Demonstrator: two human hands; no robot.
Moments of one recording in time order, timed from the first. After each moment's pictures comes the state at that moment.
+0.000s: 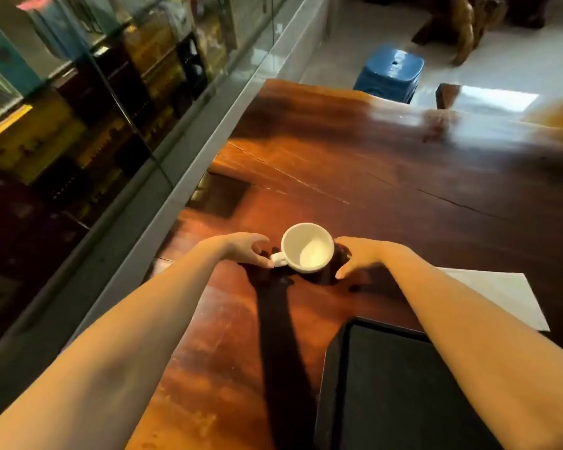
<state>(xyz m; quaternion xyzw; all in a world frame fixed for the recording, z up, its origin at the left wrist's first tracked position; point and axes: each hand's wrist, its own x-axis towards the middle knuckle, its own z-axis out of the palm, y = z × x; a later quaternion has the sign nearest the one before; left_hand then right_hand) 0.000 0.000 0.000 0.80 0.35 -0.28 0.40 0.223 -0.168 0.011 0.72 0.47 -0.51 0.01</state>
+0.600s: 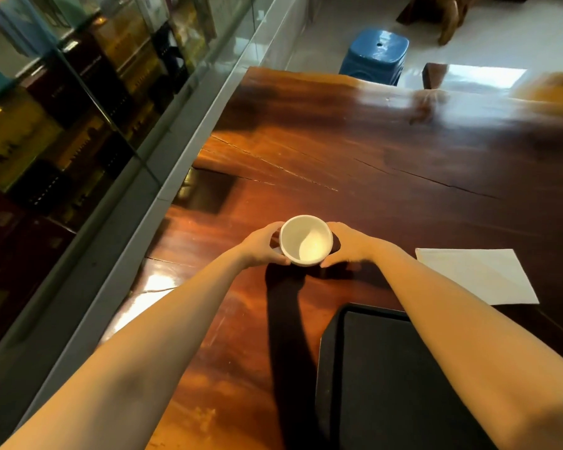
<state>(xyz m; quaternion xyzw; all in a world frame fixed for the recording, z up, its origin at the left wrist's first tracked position) 0.033 -0.048 -0.010 0.80 0.32 -0.07 0.50 0.213 -0.184 0.011 0.69 0.49 -0.48 -0.21</state>
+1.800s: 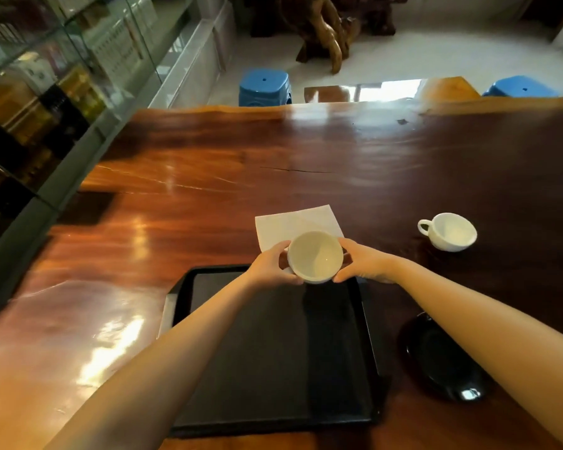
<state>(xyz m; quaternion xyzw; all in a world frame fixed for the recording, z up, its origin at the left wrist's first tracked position) 0.170 -0.393 0.047 0.81 0.25 -0.05 0.52 0.325 -0.556 0.064 0.71 0.33 -0.52 -0.33</state>
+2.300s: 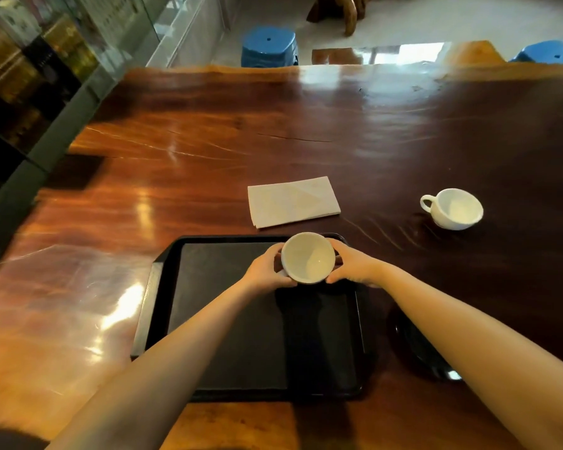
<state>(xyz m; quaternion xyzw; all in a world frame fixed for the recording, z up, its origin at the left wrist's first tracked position) 0.152 -0.430 -0.015 0.79 0.34 -0.07 0.51 0.309 -0.577 0.005 0.73 0.28 -0.54 -0.30</state>
